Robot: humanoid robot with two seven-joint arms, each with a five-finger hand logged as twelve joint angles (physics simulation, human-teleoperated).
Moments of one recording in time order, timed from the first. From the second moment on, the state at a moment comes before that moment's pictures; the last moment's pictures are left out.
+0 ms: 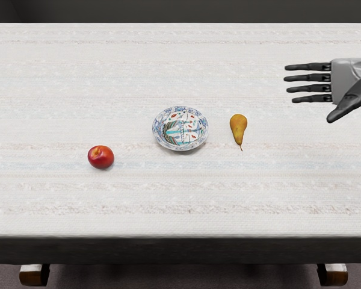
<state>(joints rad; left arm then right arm) -0.06 0.00 0.35 -0.22 0.30 0.14 0.18 1.07 -1.07 0.45 1.28 0.24 0.61 -0.58</state>
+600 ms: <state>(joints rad) -0.06 0.00 0.35 -0.22 0.30 0.14 0.18 1.52 -0.71 0.00 1.16 -0.08 0.57 -0.60</state>
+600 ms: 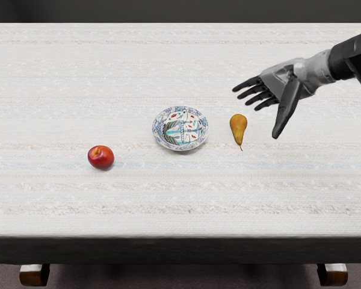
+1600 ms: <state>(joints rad) -0.06 0.00 0.35 -0.22 0.30 0.14 0.18 1.56 -0.17 -0.25 1.04 -0.94 0.31 -0.61</state>
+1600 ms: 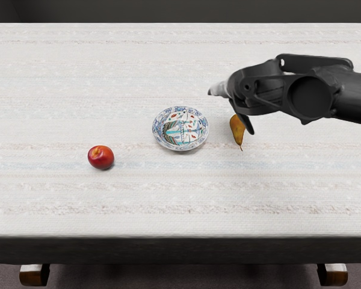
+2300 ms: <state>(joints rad) -0.06 0.00 0.35 -0.22 0.30 0.14 0.18 1.47 -0.19 -0.41 1.12 -1.03 -0.01 -0.61</state>
